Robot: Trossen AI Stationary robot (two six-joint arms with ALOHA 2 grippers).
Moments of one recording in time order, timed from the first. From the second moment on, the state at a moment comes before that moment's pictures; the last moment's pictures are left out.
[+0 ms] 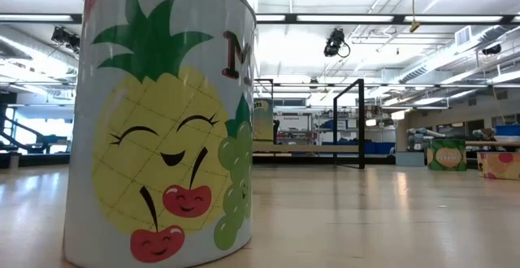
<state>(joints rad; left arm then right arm) -0.59 1.20 1.23 -0.99 -0.35 -0.59 0.57 1.81 1.40 -0.28 0.35 0.21</state>
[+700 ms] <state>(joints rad) -0.71 1.20 0.88 -0.63 -0.56 -0.67 0.48 2.11 1.57 -0.23 0.04 -0.03</state>
